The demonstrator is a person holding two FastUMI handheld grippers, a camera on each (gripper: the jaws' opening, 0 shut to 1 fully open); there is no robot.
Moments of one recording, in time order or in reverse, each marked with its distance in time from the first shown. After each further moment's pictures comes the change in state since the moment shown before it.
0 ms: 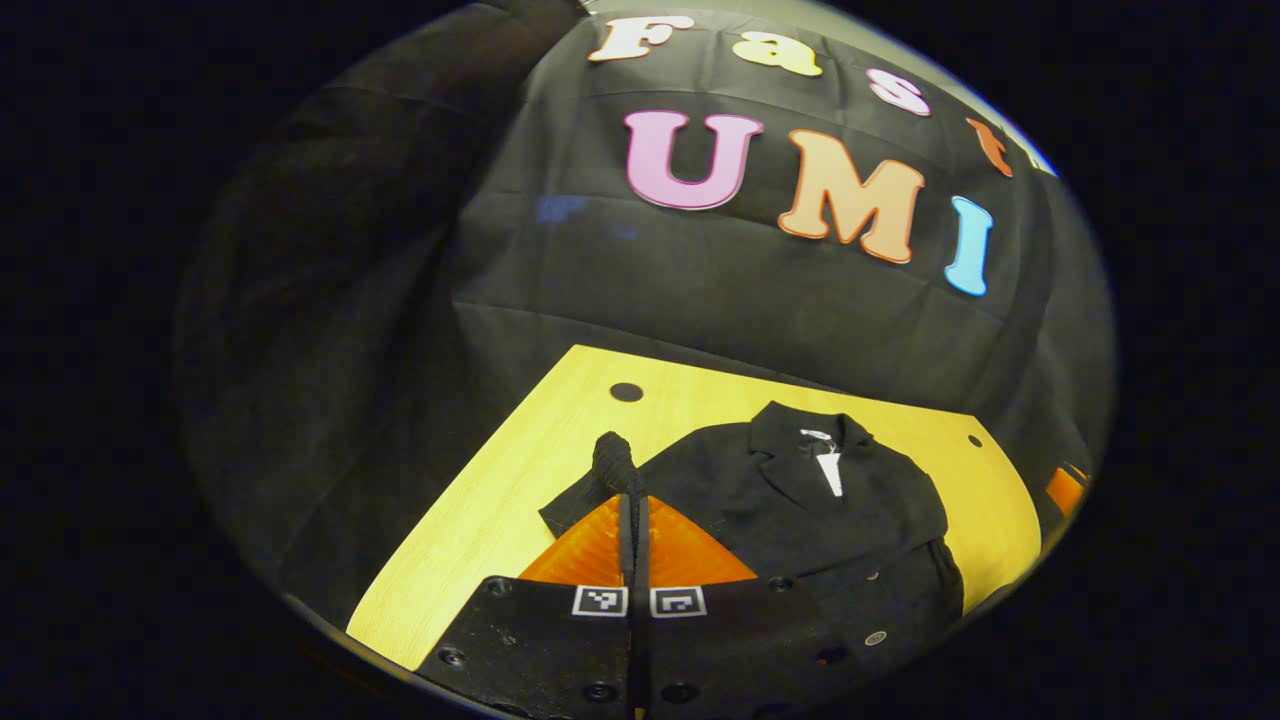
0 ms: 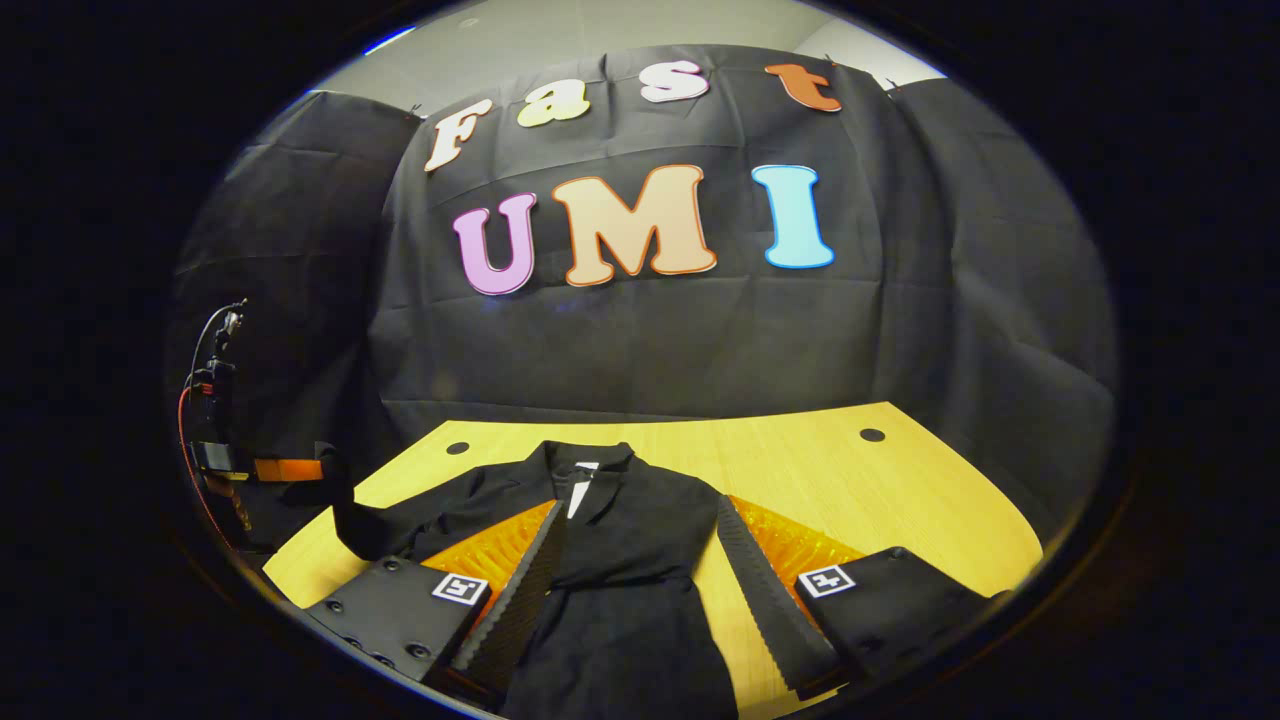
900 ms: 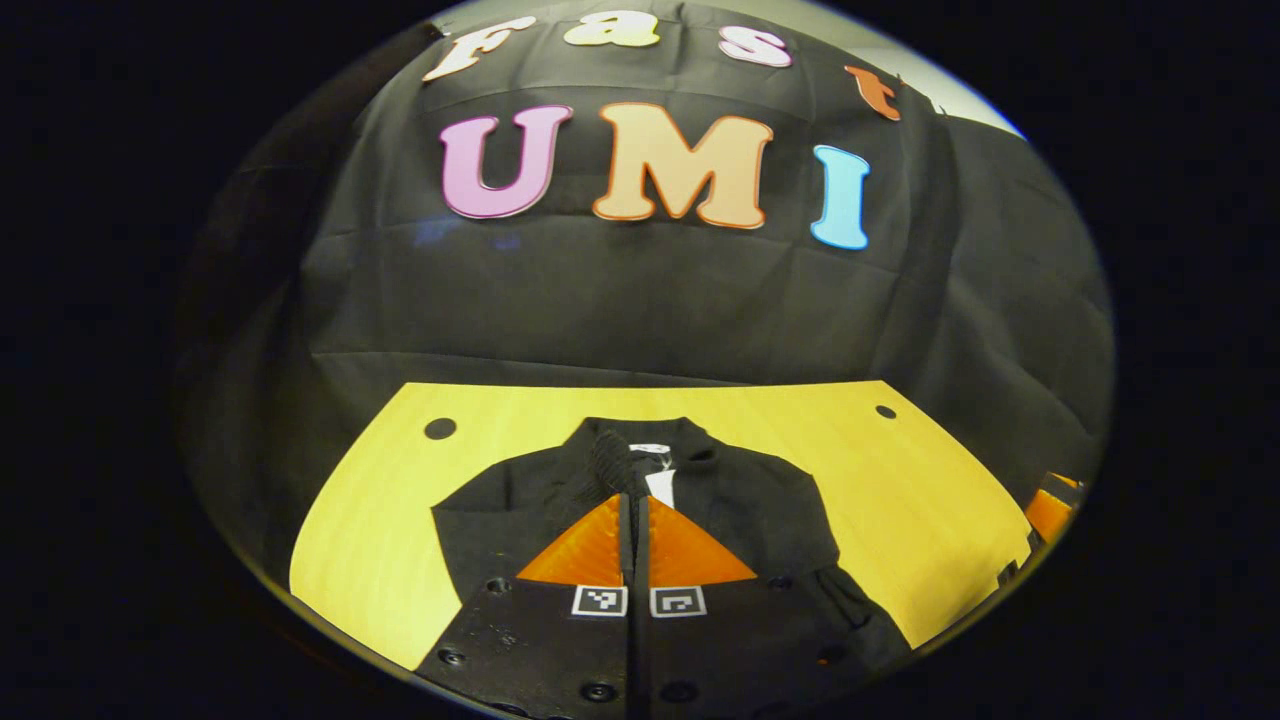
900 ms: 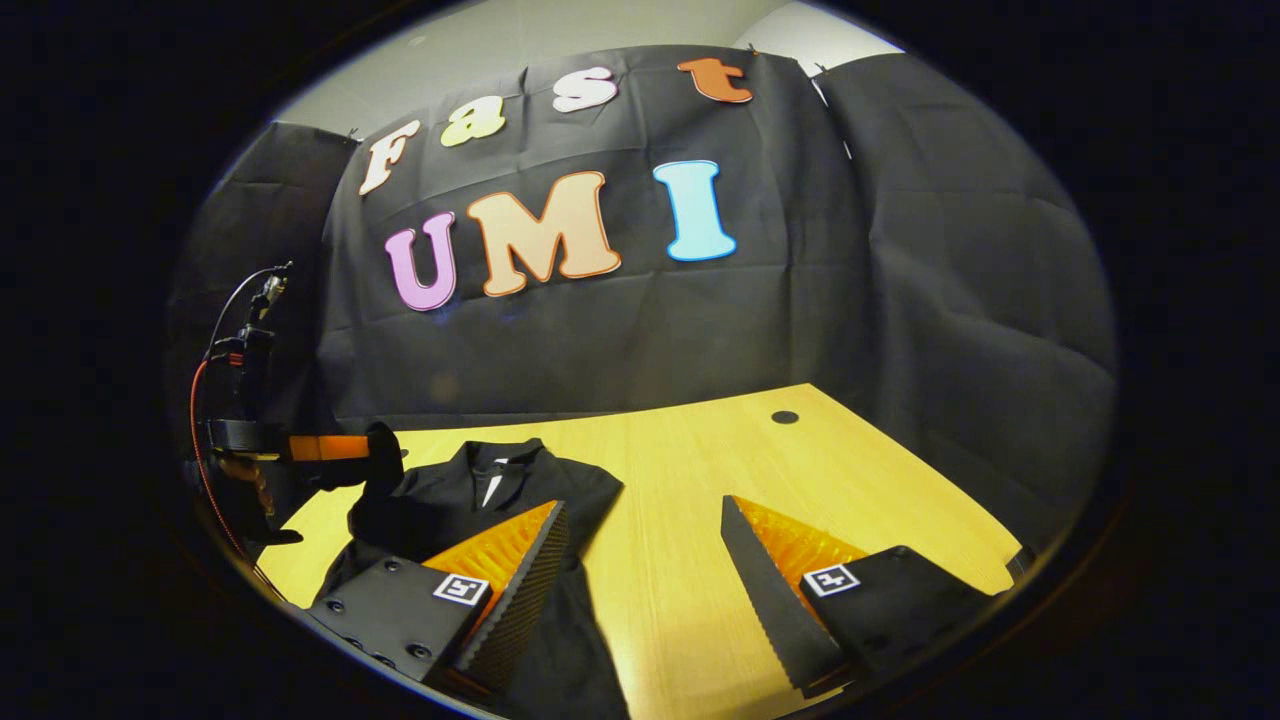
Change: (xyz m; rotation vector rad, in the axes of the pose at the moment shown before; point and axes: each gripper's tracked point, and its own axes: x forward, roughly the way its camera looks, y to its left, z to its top) left arm 0.042 -0.213 -0.002 0.157 0.028 -0.257; right arm -0.033 -0.121 -0.018 0.090 0.003 -0.113
